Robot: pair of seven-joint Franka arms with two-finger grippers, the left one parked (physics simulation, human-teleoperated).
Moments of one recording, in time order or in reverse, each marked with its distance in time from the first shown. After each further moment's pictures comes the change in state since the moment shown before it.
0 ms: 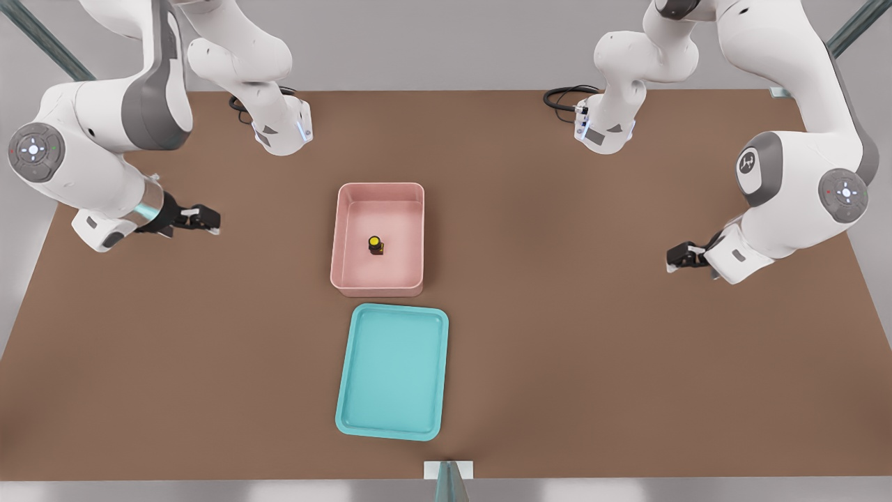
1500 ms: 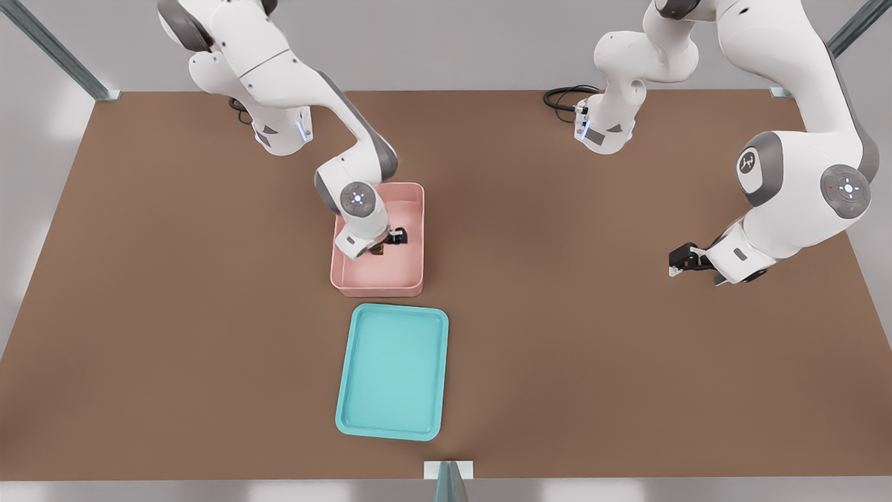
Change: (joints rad) arm 0.571 0.256 0.008 -0.501 0.030 0.782 0.559
